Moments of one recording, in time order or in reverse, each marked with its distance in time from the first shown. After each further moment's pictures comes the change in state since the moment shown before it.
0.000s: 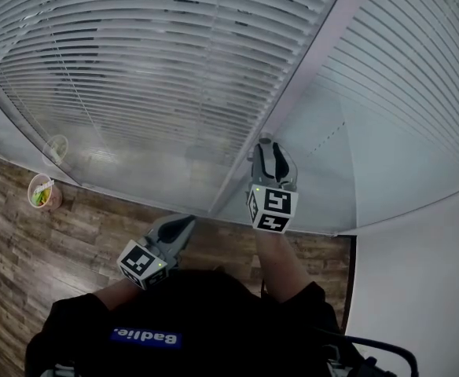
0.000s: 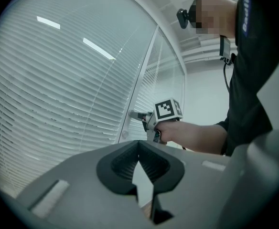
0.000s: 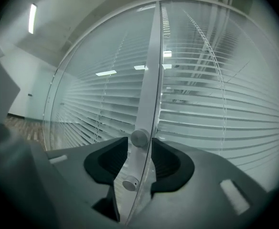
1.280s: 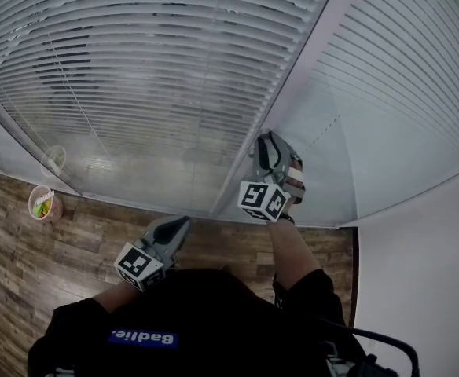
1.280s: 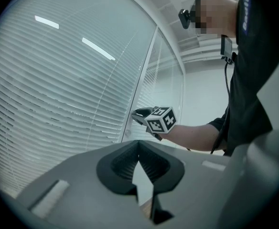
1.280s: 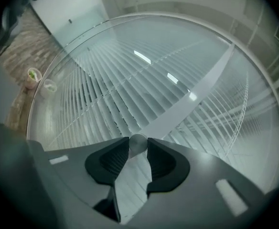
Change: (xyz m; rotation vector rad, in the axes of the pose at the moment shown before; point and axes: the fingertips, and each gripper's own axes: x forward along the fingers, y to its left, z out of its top) left arm -0.025 0.015 0.005 0.012 0.013 -0.015; right arm 0.014 0.007 0.006 -0.775 0.040 -0.154
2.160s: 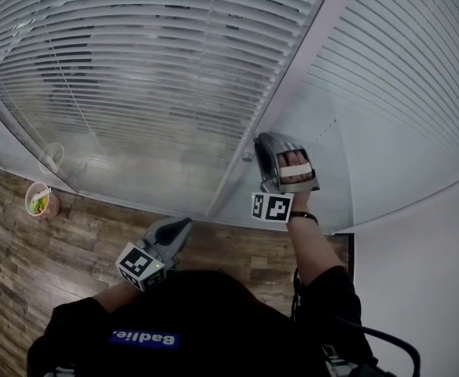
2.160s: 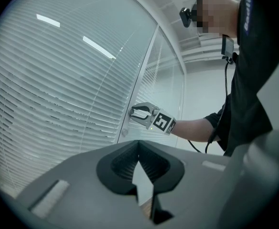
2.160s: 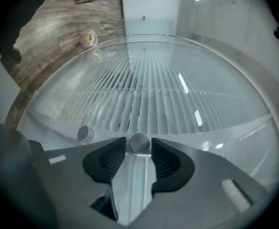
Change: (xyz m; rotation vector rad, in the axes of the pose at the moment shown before) left arm 0.019 -0.011 -0.013 -0.014 0.003 0.003; right arm -0.002 0.018 -0.008 -0.654 -0.163 0.096
